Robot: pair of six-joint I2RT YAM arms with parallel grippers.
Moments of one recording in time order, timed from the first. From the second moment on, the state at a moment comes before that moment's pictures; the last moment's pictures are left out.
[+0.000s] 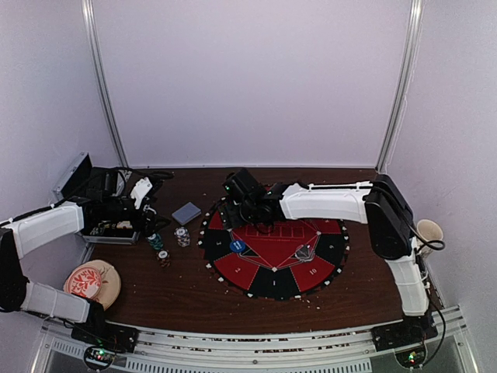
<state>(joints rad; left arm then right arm) -0.18 1.24 0.75 -0.19 0.51 0.56 0.95 2.22 1.80 -0.36 0.38 0.38</state>
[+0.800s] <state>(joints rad) -0.18 1.23 0.75 -0.19 0.51 0.56 0.78 2.57 2.15 -0.32 0.36 0.53</state>
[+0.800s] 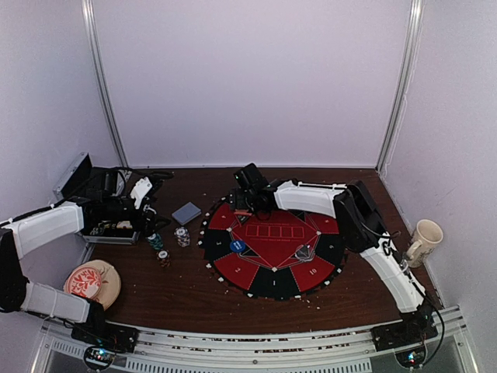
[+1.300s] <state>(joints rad) -0.18 1.24 0.75 -0.19 0.51 0.56 0.84 2.49 1.99 -0.33 0.32 0.44</state>
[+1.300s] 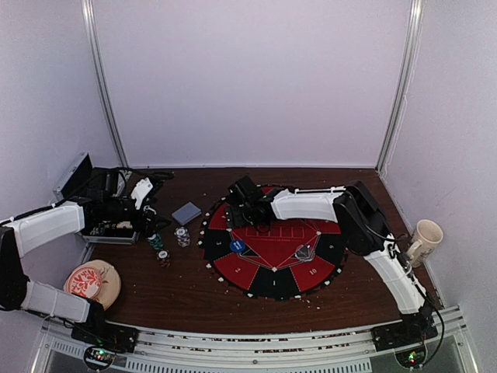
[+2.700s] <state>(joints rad) -0.18 1.24 0.75 -0.18 0.52 0.56 0.54 2.25 1.59 -0.23 0.41 0.43</state>
